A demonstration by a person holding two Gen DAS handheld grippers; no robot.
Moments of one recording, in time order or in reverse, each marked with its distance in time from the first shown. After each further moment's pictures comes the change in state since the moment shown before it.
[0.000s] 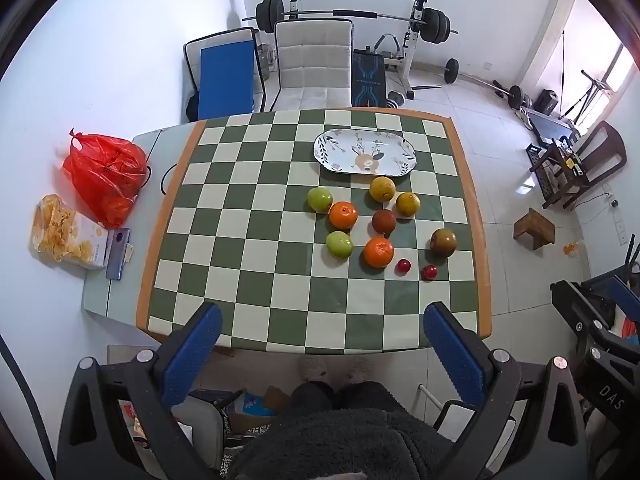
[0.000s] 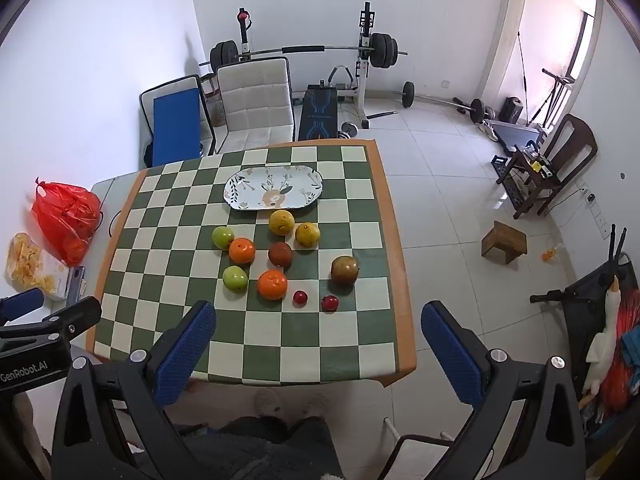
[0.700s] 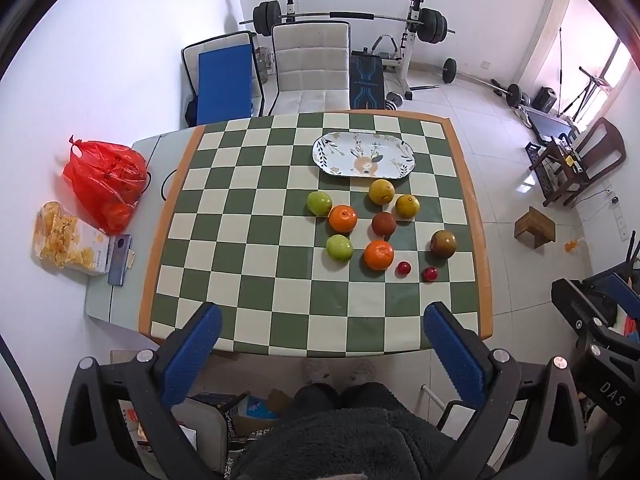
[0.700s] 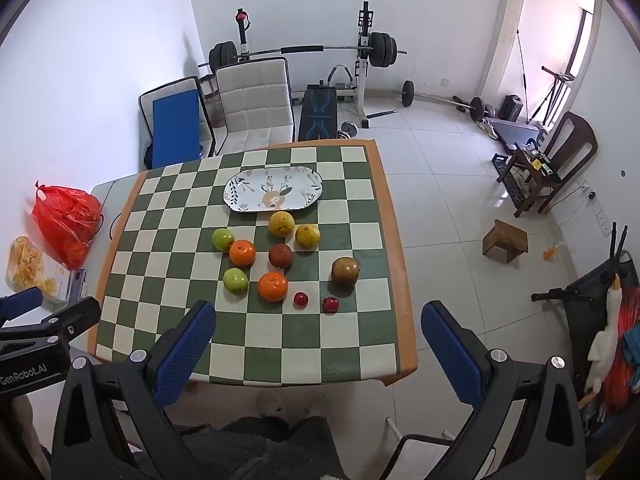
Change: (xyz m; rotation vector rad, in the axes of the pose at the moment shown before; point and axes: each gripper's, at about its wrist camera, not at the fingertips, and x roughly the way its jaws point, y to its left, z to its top) left arm 0.001 -0.002 0.000 0.005 0.009 0.006; right arm 0.001 -0.001 0.003 0.001 0.006 -0.001
